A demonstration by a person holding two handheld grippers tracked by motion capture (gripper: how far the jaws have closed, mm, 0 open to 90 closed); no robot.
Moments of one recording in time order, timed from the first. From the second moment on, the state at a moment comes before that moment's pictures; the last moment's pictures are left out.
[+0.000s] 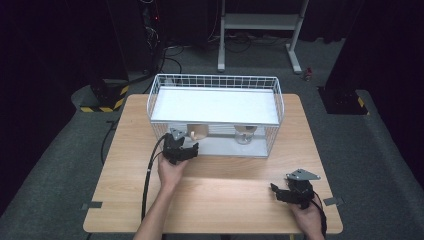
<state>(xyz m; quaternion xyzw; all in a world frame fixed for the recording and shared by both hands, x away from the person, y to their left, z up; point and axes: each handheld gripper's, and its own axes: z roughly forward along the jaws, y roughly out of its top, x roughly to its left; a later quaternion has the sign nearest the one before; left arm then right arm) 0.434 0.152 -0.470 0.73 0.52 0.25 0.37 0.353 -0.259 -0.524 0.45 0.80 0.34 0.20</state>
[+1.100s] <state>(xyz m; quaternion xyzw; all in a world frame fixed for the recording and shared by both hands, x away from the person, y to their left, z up) 0.391 0.180 -0.455 0.71 0.51 0.25 0.41 0.353 -0.259 -0.524 0.45 0.80 0.34 0.20</state>
